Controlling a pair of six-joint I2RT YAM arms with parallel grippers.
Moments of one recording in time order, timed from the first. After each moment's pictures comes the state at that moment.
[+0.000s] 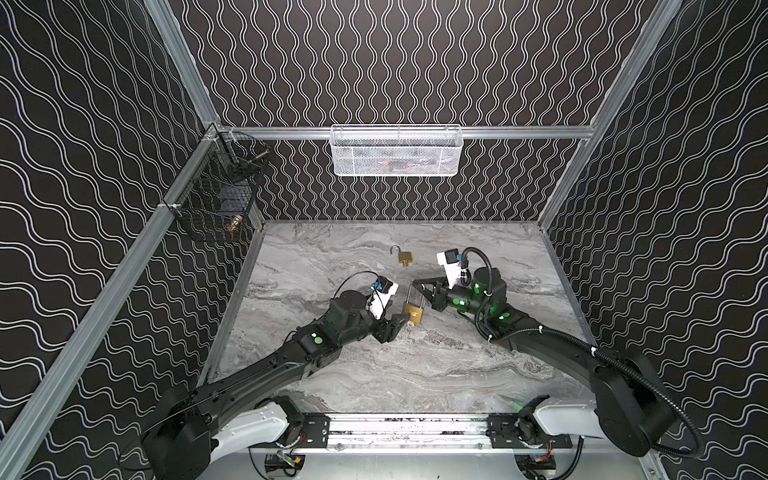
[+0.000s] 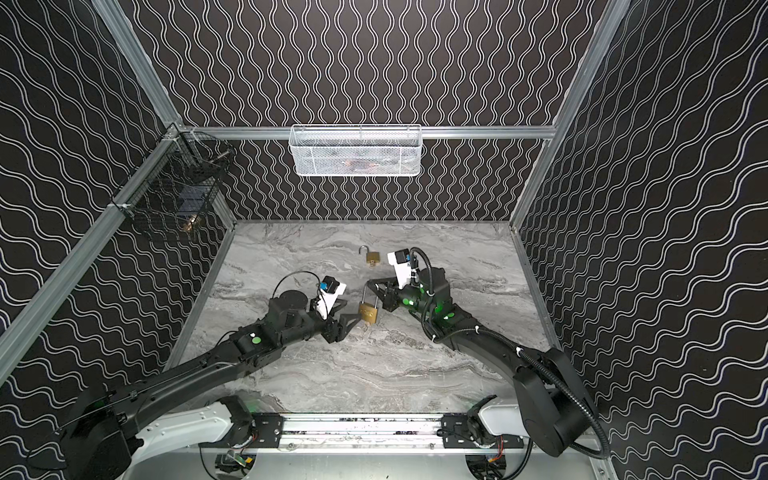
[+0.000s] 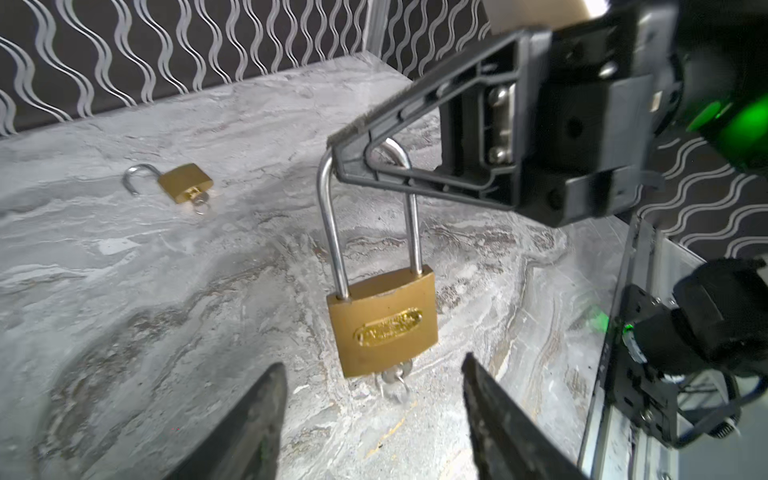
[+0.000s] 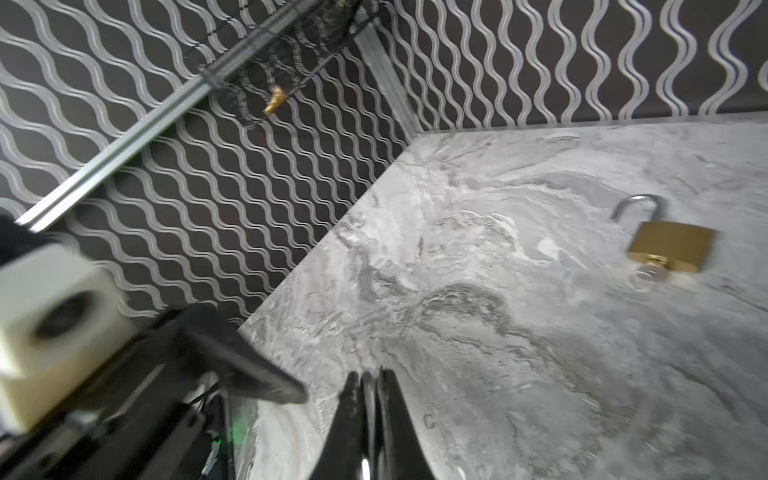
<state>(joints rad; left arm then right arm) -0.80 1.09 0.65 0.02 0.15 -0.17 0.56 1.32 0.68 0.48 -0.55 0.47</state>
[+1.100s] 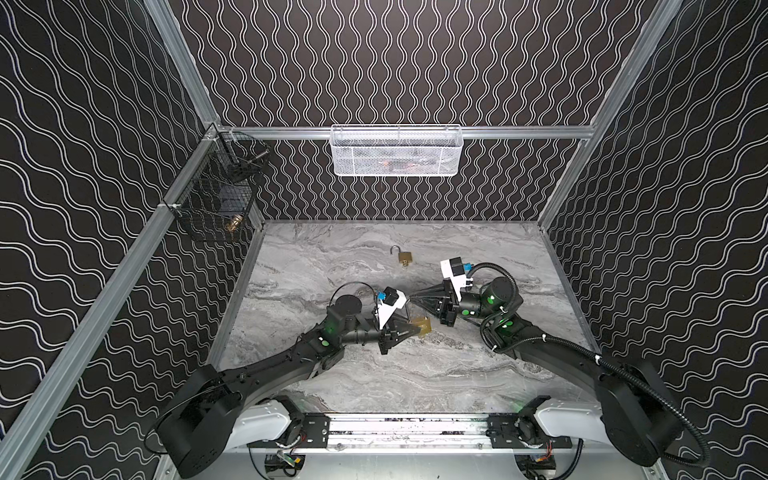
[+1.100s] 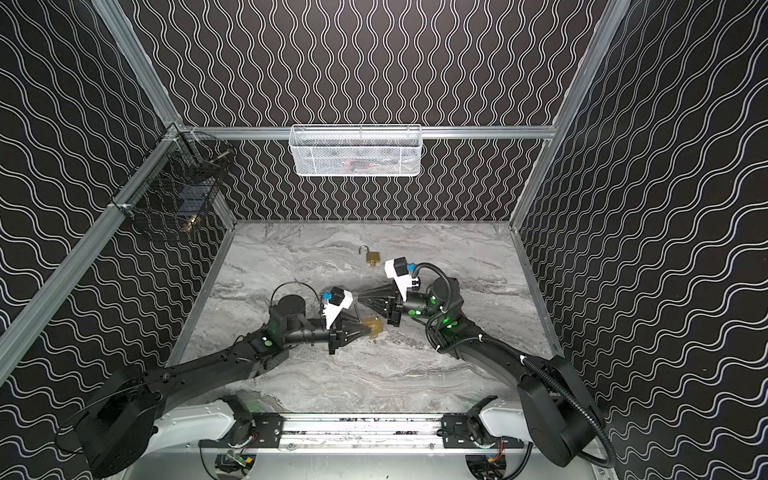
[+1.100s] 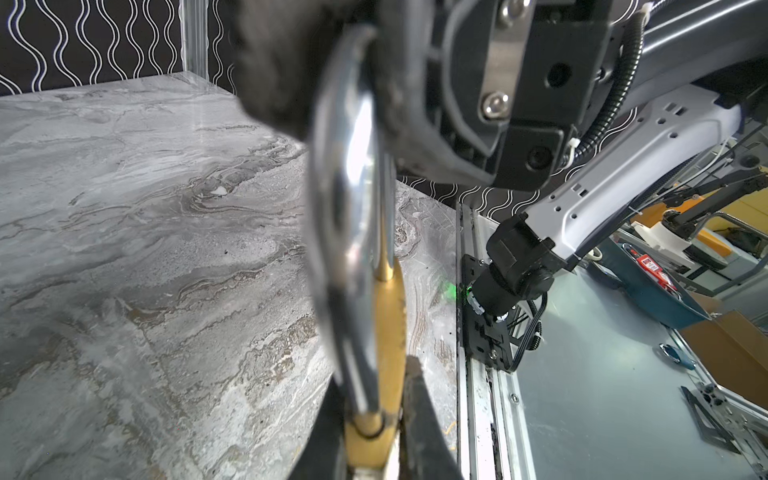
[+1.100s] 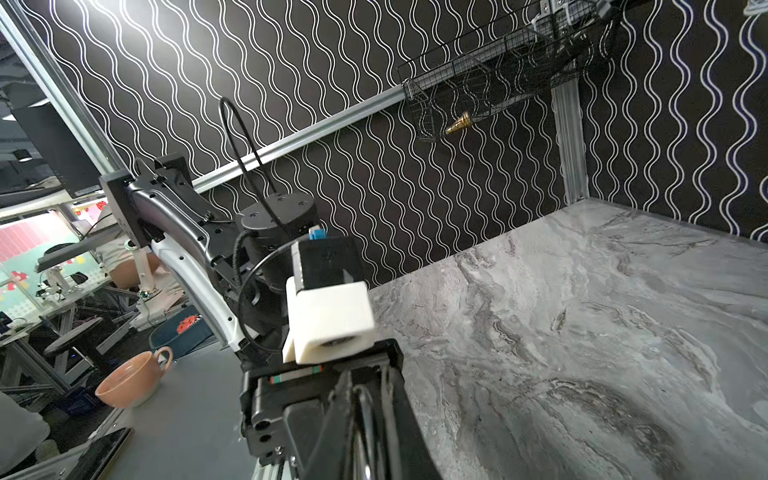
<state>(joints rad) -0.75 1.19 0.53 0.43 0.62 -0.21 0.56 1.29 0.62 0.82 -0.90 0.48</state>
